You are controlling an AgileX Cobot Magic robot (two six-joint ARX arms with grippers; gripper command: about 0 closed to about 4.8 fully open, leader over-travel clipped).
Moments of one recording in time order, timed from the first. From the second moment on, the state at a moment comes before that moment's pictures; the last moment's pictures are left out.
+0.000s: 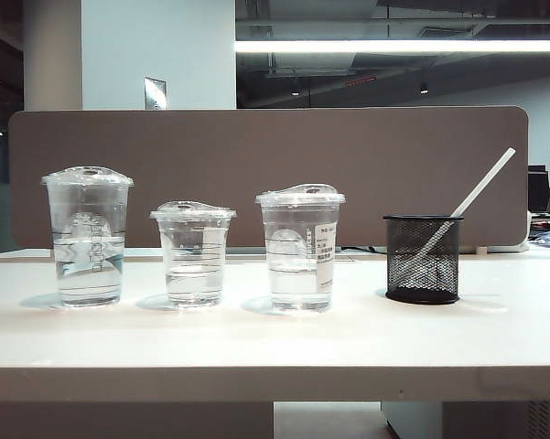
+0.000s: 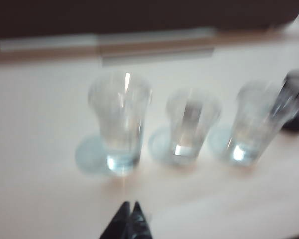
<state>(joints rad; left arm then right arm) -0.21 0.23 0.63 -0.62 0.07 -0.01 0.10 0.00 0.01 -0.18 0.13 -0.01</state>
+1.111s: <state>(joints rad) -0.31 0.25 1.38 -1.39 0.26 -0.02 0.10 0.00 0.01 -0.18 0.13 -0.01</state>
